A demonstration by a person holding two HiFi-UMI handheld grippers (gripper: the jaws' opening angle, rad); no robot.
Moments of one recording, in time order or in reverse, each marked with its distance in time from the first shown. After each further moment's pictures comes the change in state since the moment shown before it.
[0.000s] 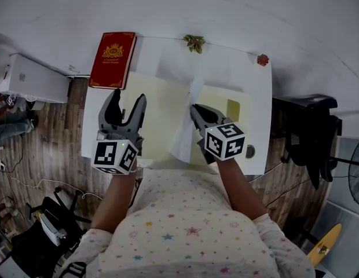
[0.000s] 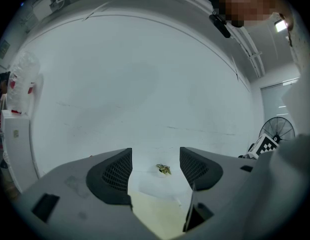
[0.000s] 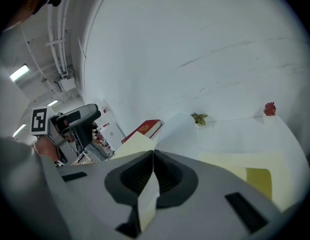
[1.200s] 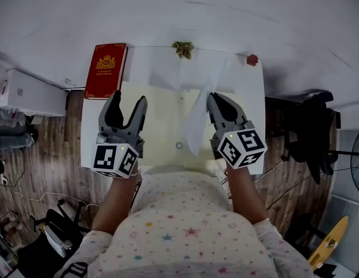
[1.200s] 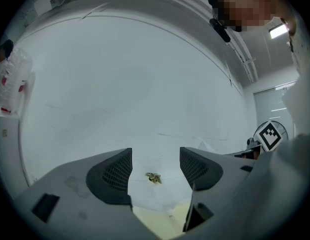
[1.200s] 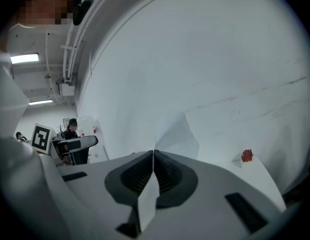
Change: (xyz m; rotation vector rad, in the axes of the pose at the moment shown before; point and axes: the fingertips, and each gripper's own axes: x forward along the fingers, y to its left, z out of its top) left arm 0.017 -0.029 0.023 -0.002 -0.051 -0.079; right arm -0.080 -0.022 0.096 -0.109 -0.344 -0.145
